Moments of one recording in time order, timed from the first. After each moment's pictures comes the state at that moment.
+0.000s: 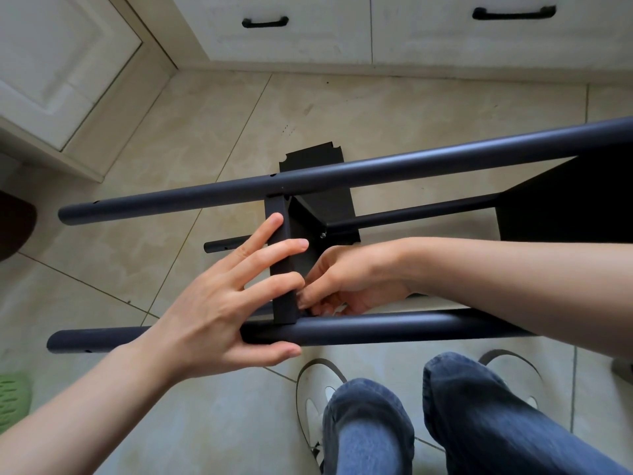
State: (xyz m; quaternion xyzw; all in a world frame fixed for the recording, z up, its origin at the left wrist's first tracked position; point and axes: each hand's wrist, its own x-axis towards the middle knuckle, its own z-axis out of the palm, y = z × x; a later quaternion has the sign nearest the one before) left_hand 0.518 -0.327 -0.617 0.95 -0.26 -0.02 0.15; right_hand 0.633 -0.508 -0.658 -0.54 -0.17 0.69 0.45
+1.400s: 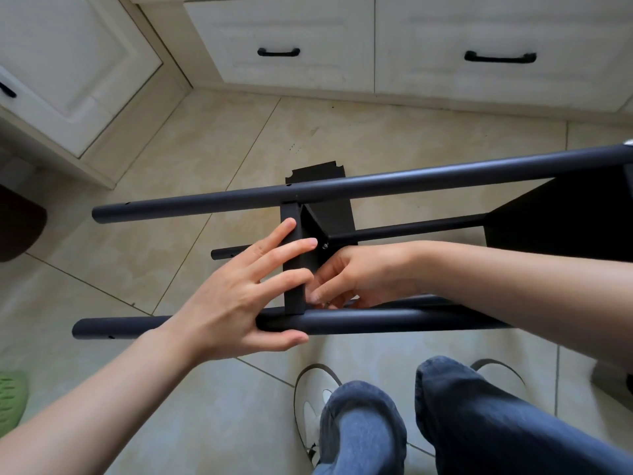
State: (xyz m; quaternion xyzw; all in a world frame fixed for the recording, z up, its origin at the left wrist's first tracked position) left_hand 0.519 -0.326 -0.616 0.96 -0.26 0.01 0.11; right_hand 0.636 -0.522 -0.645 -0.60 -0.21 0.63 0.44
